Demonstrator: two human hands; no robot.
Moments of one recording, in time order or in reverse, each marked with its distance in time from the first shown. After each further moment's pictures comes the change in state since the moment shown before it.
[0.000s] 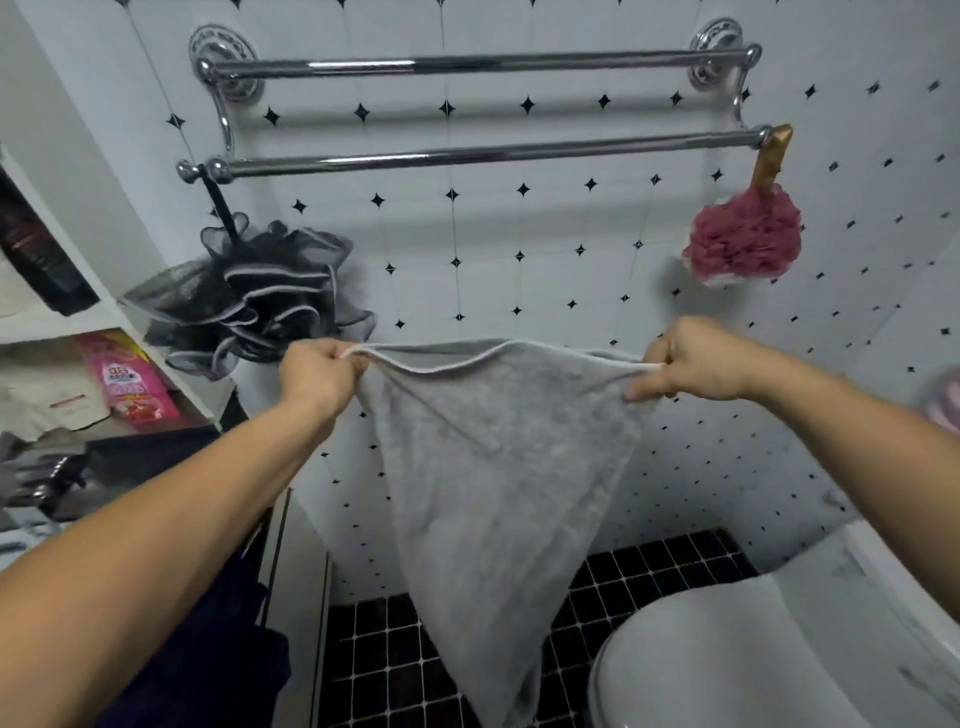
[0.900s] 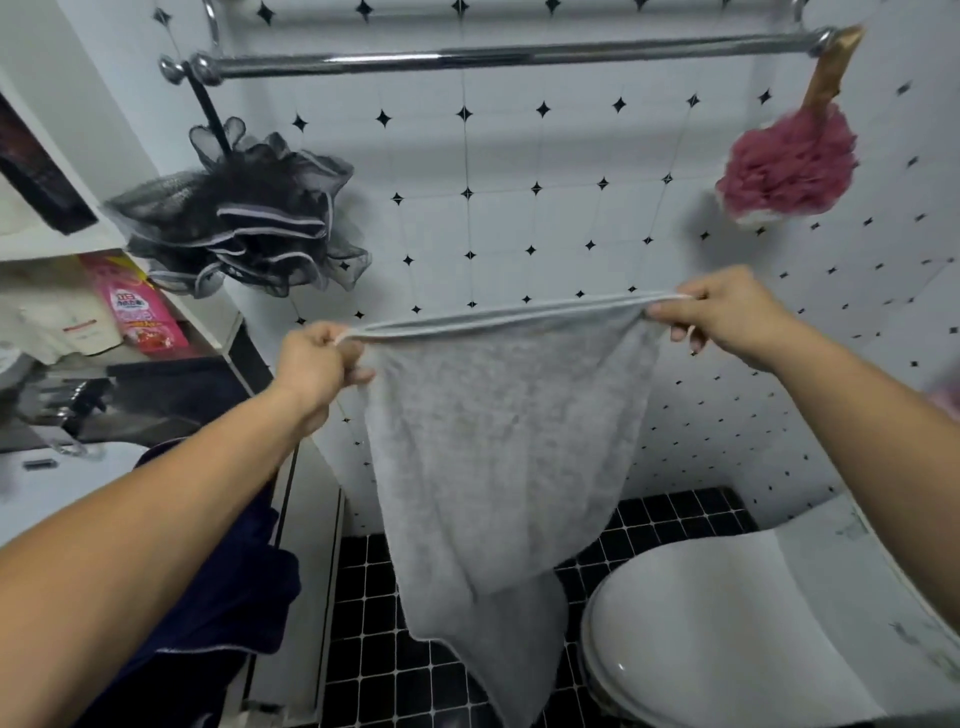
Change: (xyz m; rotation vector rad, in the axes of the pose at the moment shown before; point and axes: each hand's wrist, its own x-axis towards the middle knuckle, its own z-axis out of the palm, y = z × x) left_hand -0.041 -0.040 -0.007 -0.191 -0.089 -0.128; right_hand 0.002 0.031 0.037 0.553 0.171 0.072
